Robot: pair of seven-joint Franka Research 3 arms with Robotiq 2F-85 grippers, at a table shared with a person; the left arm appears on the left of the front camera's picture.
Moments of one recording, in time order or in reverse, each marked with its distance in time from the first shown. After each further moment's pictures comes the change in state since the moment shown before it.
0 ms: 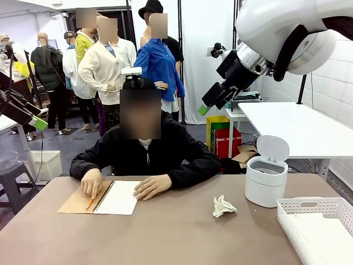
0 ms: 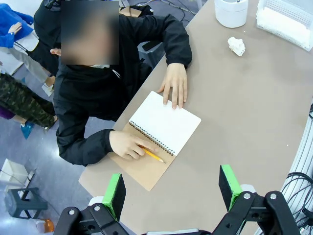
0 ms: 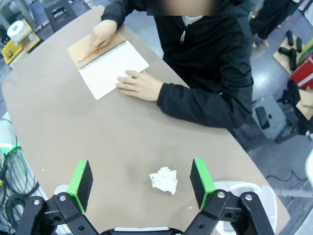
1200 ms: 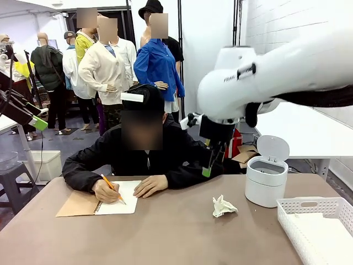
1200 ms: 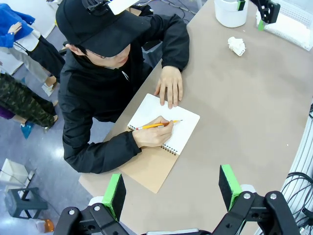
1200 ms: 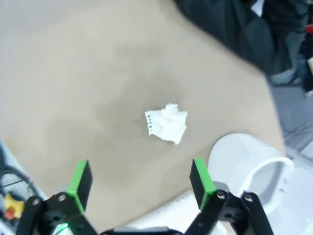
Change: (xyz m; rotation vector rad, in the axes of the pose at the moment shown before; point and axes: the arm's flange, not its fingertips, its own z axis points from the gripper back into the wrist) left arm 0.000 0.000 0.000 0.000 0.001 0.000; right arm -0.058 0.024 -0.144 -0.081 0.532 0.116
